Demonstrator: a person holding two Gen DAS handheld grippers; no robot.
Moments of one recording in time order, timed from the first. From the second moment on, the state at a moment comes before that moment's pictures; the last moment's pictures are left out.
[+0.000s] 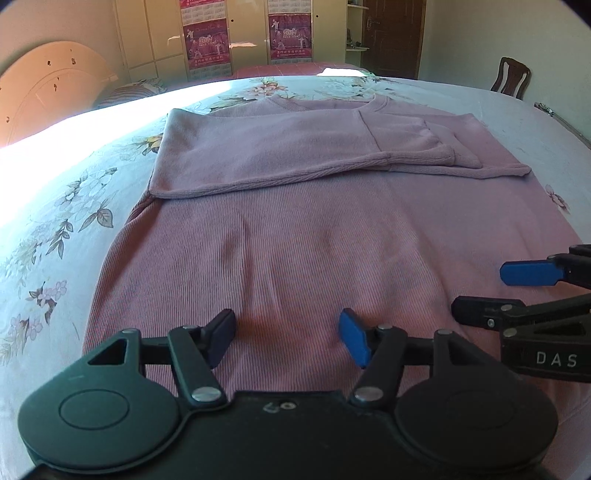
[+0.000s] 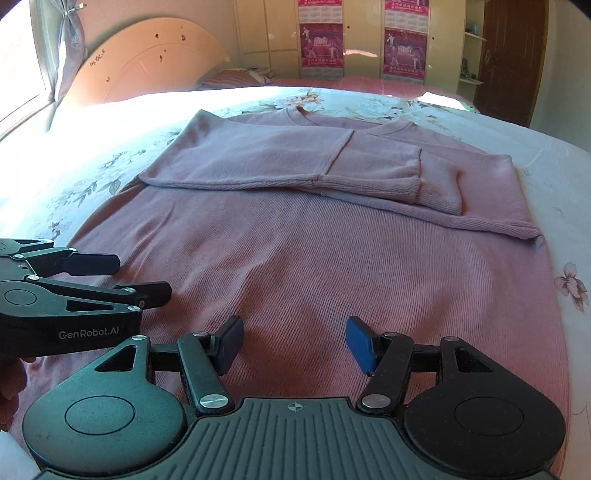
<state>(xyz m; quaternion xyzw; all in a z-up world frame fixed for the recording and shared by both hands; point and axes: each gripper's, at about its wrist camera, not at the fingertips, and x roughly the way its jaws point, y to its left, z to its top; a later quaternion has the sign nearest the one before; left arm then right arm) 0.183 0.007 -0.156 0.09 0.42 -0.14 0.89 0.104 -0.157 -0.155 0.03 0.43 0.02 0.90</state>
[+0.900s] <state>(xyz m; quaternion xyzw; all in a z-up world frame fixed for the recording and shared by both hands) 0.095 0.067 -0.143 0.07 0.43 -0.13 0.89 -0.011 -0.159 -0.138 0.04 0.42 -0.04 0.91</state>
